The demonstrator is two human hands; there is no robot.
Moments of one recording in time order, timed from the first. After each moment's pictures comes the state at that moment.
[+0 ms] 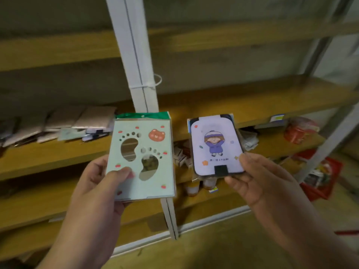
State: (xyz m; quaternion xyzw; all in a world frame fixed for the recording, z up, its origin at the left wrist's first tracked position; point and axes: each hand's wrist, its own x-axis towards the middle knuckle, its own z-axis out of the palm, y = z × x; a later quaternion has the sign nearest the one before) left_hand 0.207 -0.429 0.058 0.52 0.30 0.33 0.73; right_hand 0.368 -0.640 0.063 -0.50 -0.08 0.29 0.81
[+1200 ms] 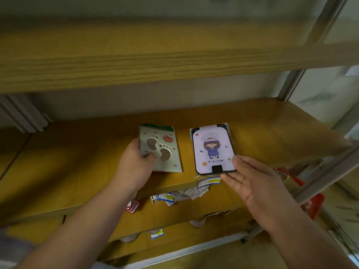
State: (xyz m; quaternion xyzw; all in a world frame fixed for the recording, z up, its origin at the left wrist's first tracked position) left_hand 0.685 -0.480 -0.002 0.75 0.37 0.21 0.51; right_hand 0.798 -0.718 0.013 -0.56 -0.02 0.29 0.77
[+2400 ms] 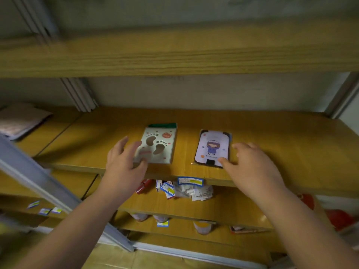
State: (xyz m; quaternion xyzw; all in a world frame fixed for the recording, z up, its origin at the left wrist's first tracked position) left_hand 0.660 -0.567 0.006 0.81 0.49 0.22 0.20; right_hand 0.902 -0.725 0.011 -0.88 -0.42 0.02 0.21
